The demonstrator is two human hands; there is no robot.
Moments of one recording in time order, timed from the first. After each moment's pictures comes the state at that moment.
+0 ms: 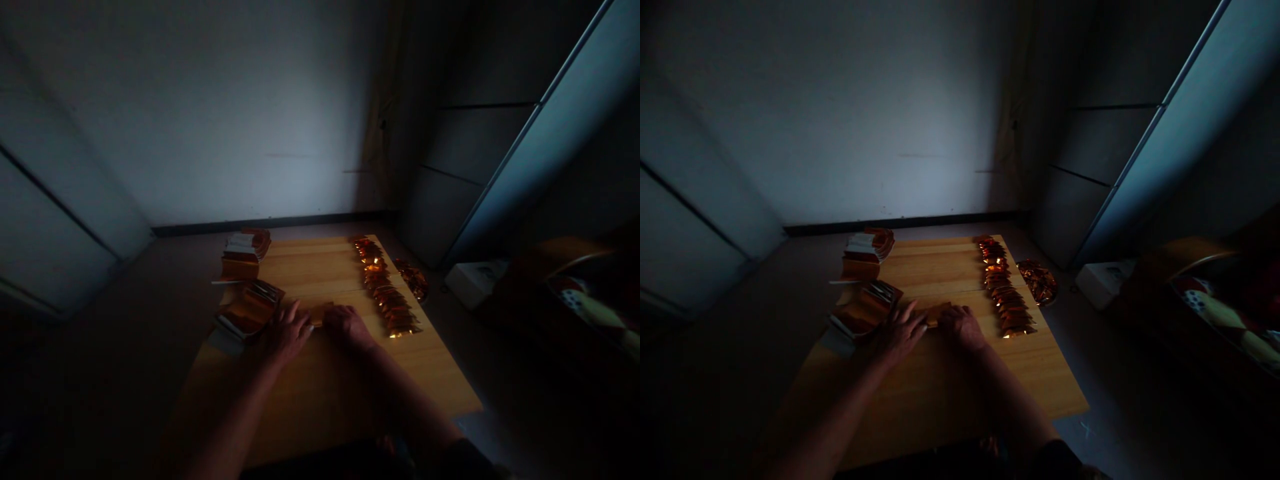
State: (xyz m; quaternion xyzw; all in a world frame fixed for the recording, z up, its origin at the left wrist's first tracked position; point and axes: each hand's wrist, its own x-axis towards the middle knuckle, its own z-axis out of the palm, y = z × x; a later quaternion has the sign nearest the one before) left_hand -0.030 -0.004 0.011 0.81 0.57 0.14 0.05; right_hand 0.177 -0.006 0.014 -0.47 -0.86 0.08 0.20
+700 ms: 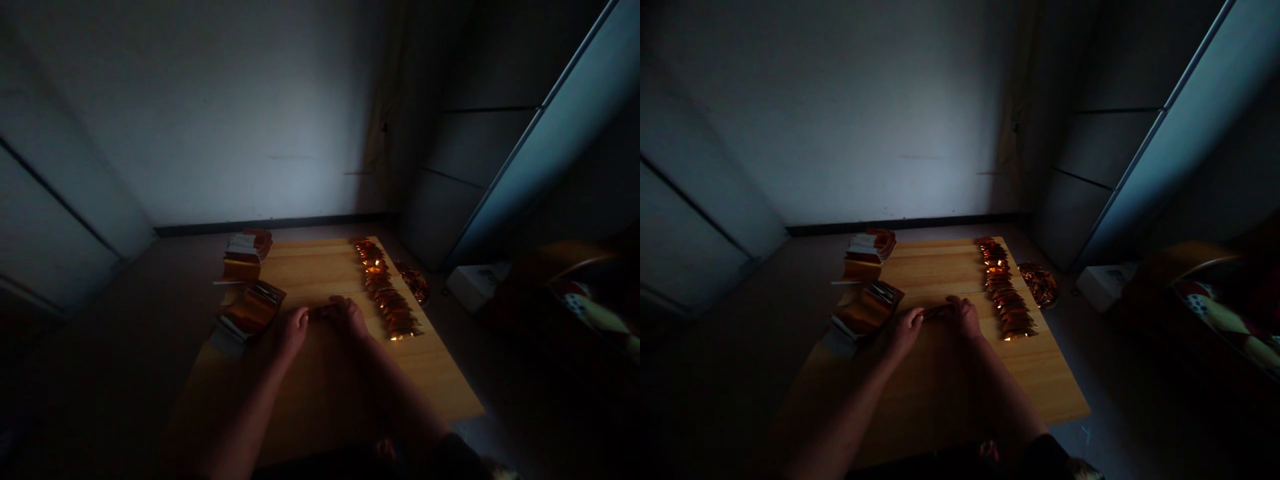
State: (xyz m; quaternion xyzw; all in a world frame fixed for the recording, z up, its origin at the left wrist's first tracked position) left_hand -0.014 0.014 0.006 0.71 0.63 0.26 0.16; right_hand 0.168 0.022 0.007 -0.64 -0.71 0.17 0.27
